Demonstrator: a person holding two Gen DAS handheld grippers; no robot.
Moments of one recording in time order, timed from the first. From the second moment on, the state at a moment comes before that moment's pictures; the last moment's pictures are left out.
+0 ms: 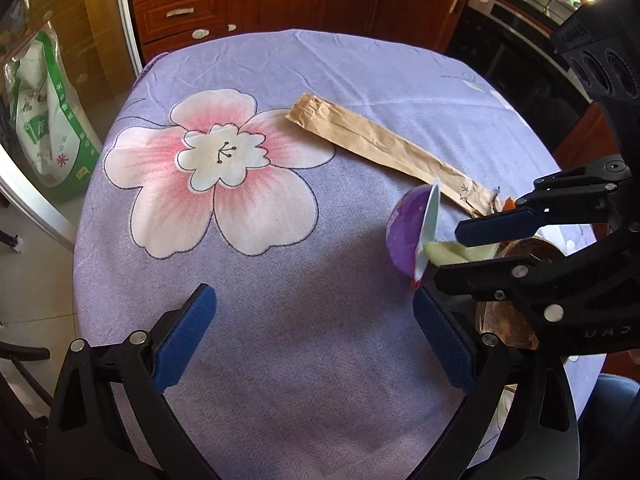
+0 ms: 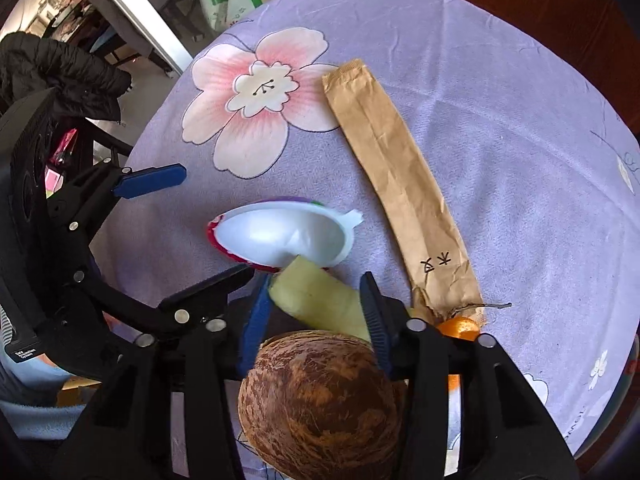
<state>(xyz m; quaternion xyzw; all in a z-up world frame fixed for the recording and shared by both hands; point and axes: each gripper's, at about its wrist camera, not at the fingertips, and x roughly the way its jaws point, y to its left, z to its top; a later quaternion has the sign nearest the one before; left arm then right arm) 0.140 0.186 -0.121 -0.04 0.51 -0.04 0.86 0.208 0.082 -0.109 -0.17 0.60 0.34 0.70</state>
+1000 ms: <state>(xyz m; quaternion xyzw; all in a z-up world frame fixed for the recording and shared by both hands) 0.115 0.186 -0.110 -0.03 0.50 -0.05 0.86 0.210 0.073 -0.110 -0.22 0.59 0.31 0.72</state>
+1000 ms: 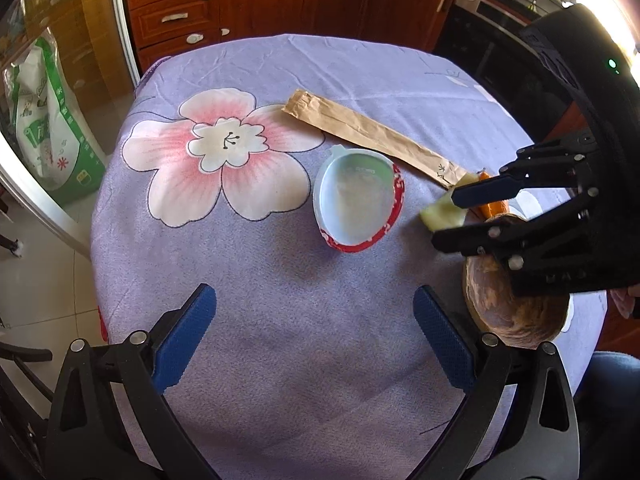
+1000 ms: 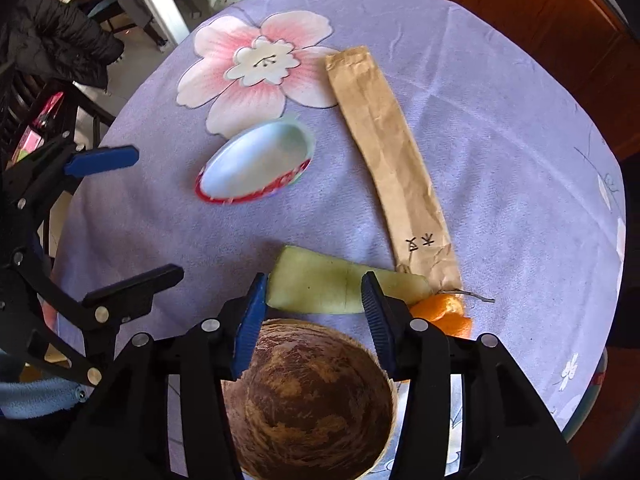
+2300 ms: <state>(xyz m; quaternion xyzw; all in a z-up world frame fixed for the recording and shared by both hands) 0.151 0.177 -0.101 -0.05 0.50 -0.07 0.86 0.250 0.052 -0.112 -0.16 0.58 0.28 0.75</state>
